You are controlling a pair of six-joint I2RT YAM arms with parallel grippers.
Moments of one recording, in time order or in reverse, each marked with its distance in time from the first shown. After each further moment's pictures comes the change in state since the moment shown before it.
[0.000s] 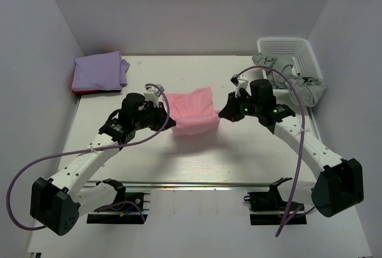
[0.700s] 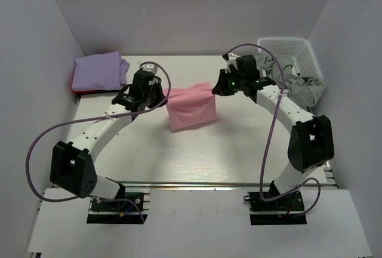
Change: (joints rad) left arm 0.054 0.338 0.311 -0.107 -0.409 -0.092; right arm -0.024 0.425 0.379 0.011 0.121 0.060
